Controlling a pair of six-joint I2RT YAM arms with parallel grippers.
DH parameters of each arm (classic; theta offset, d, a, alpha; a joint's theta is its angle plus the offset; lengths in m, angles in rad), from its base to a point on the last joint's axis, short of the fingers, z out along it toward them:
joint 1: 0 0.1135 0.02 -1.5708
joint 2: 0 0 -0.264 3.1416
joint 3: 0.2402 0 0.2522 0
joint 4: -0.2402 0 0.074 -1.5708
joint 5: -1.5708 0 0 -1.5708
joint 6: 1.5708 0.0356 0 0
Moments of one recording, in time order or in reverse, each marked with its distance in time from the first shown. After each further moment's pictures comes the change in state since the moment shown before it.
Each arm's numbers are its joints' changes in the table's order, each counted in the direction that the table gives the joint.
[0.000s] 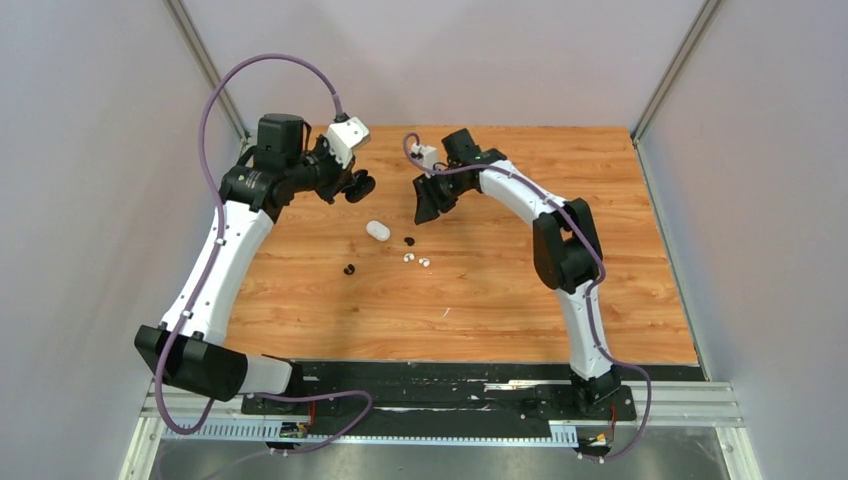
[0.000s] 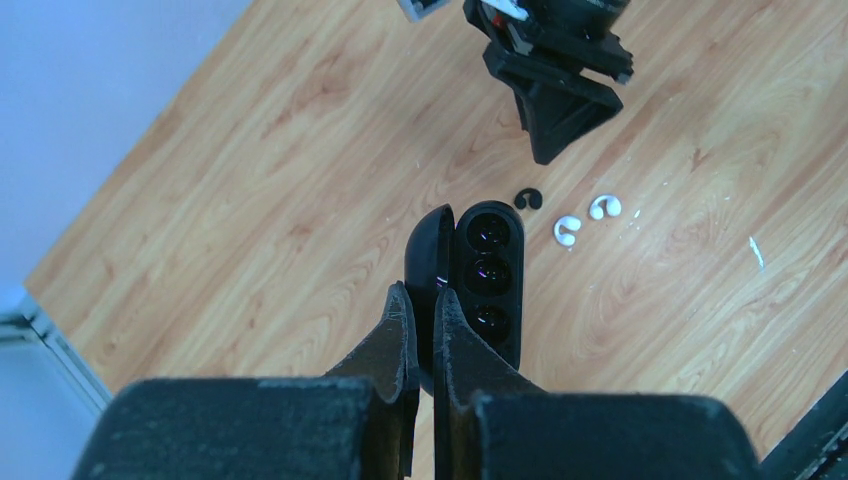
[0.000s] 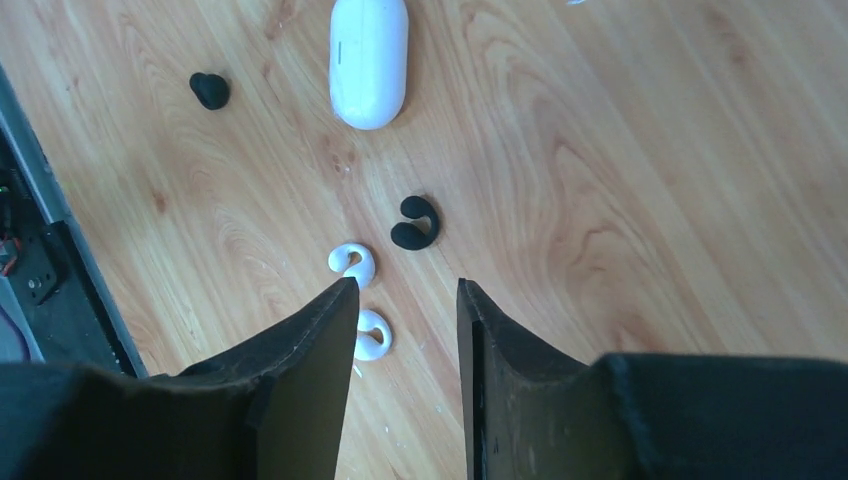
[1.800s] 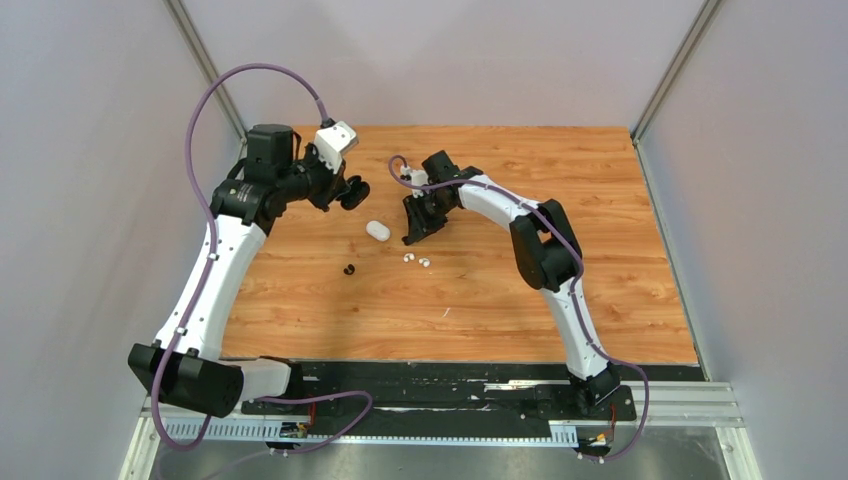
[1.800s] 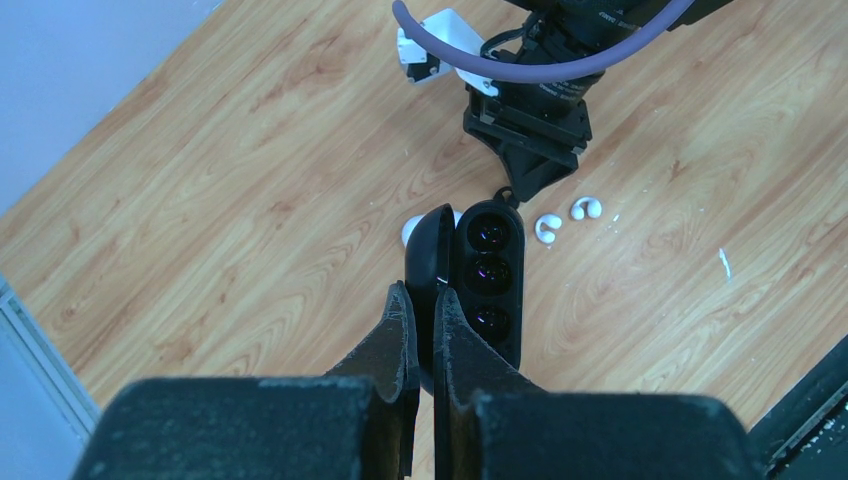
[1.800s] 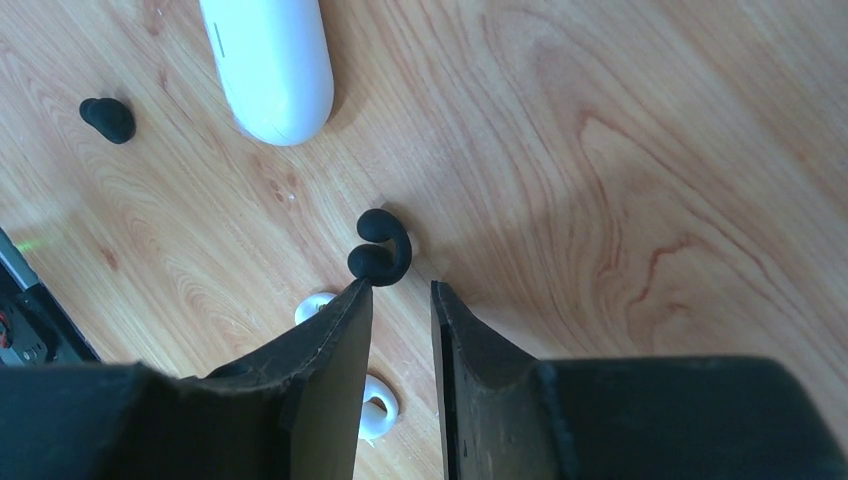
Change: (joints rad) left arm 0.040 -0.078 -0.098 0.037 -0.004 -0.102; right arm 0.101 0.125 -0.011 0.024 -0.154 0.188
